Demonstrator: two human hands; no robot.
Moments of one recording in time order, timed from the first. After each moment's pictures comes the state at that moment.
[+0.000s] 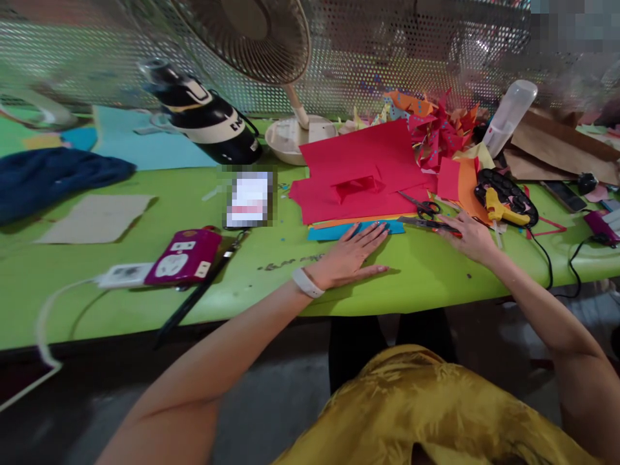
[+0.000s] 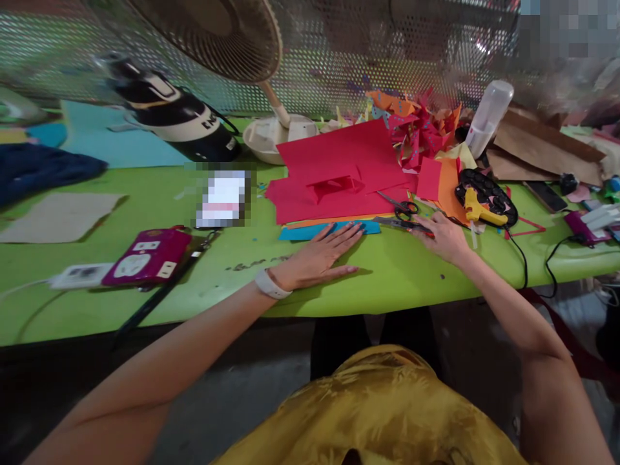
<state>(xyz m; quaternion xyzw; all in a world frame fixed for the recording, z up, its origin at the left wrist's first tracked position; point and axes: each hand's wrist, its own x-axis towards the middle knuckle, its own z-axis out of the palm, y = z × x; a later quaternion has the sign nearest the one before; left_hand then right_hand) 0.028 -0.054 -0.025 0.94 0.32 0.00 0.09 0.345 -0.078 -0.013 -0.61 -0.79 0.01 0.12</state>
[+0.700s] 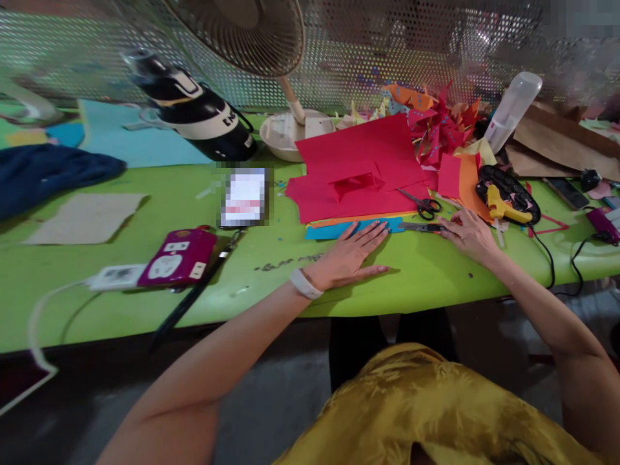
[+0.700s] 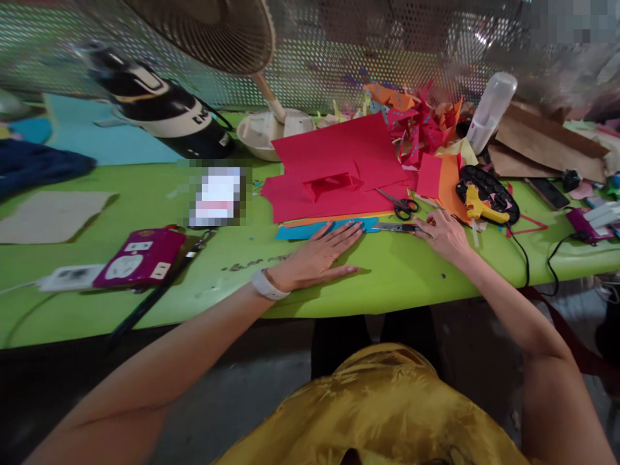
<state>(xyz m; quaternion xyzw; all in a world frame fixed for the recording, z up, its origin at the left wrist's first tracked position) 0.029 -0.056 -0.024 0.94 0.32 0.00 0.10 0.351 -0.076 -0.020 -0.56 -0.82 -0.04 0.10</state>
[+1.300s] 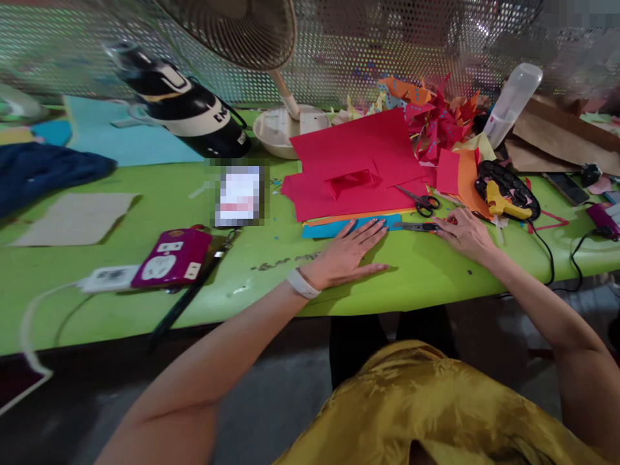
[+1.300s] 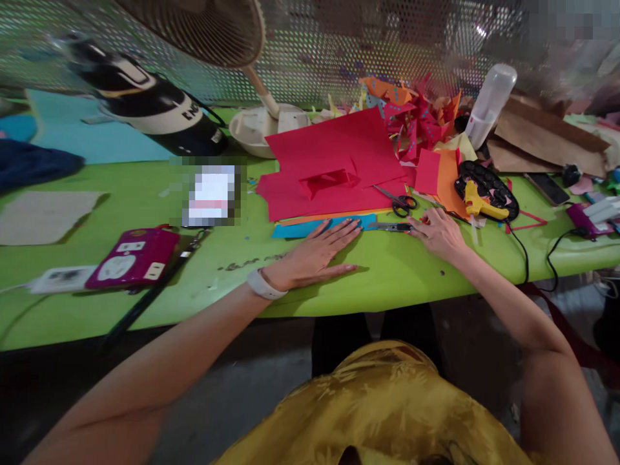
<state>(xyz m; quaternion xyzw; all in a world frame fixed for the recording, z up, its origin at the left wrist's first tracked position) 0.029 -0.056 -0.024 0.94 0.33 0.00 0.10 0.341 -0.079 -0.016 -0.56 -0.82 -0.02 0.08</state>
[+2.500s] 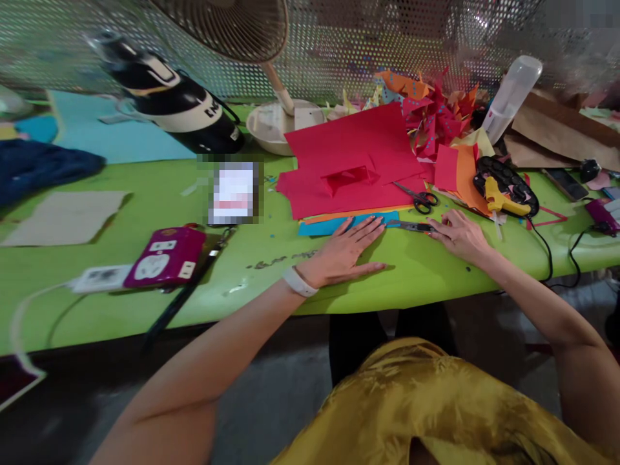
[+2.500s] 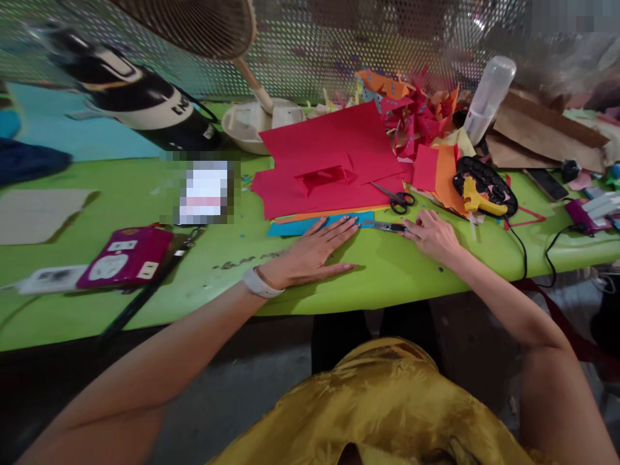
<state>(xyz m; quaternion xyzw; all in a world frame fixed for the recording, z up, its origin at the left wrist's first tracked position) 0.029 -0.057 -0.024 0.94 0.33 0.01 0.10 0.333 -0.087 -0.018 -0.55 -0.83 -0.02 0.08</state>
